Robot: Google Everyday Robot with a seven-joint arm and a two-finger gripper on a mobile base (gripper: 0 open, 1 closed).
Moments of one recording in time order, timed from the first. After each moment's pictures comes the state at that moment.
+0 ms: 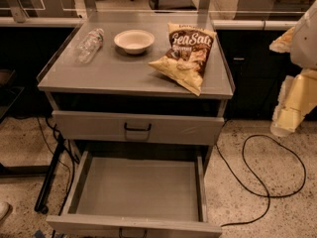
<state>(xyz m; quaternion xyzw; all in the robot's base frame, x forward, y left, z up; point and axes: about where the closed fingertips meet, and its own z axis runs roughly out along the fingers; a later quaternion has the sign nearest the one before) 0.438 -0.216 0.978 -0.60 0.78 -0.04 0.16</state>
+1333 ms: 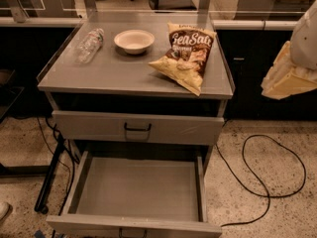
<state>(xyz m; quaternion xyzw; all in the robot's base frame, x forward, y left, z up) 0.438 -0.216 0.978 -0.60 0.78 -0.04 0.16</state>
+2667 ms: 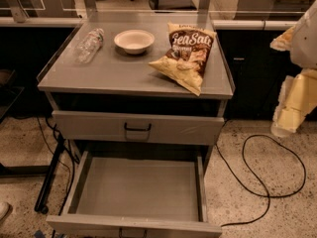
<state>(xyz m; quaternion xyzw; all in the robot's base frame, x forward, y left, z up) 0.438 -0.216 0.978 -0.60 0.78 -0.04 0.16</state>
